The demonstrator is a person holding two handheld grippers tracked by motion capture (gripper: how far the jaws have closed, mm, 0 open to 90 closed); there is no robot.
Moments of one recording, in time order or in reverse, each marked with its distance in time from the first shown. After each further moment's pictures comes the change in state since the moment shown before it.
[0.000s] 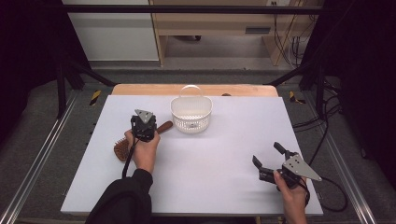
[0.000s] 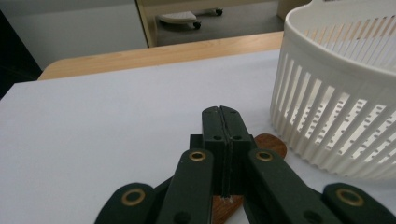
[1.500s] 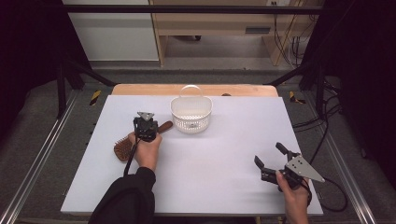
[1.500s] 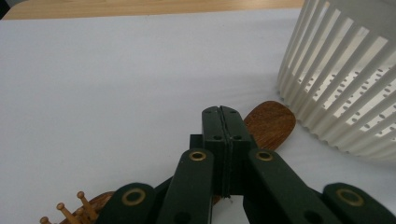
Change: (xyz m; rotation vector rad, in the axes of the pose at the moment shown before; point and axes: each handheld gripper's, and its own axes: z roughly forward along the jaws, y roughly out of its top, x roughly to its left) left arm 0.001 -0.012 0.021 0.145 -0.022 -0.085; right arm -0.002 0.001 -0.005 -0.013 -0.007 0.012
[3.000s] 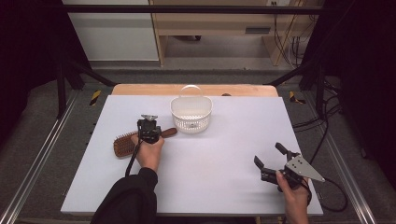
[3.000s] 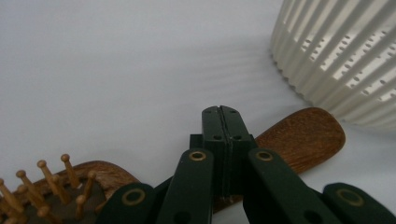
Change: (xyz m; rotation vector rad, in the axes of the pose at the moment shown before) left arm -0.008 -0.008 0.008 0.125 -0.036 -0.007; right arm 0.000 0.000 0.000 0.001 0.015 0.010
